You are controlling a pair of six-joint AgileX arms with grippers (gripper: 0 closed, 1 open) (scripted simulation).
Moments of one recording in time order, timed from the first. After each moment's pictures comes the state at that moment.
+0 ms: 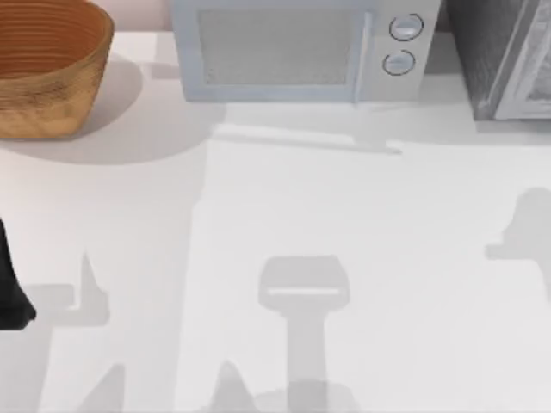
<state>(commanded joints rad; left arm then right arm) 0.00 0.00 0.00 0.00 0.00 0.00 0.06 0.44 0.57 -0.14 0.06 0.01</state>
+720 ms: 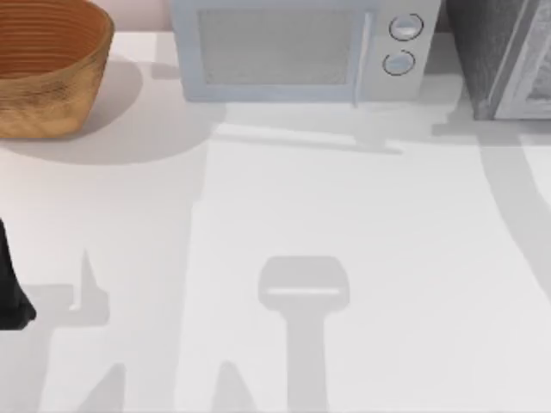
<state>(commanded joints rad) 0.00 0.00 0.00 0.00 0.00 0.00 0.16 1.18 1.54 -0.37 0.17 0.02</state>
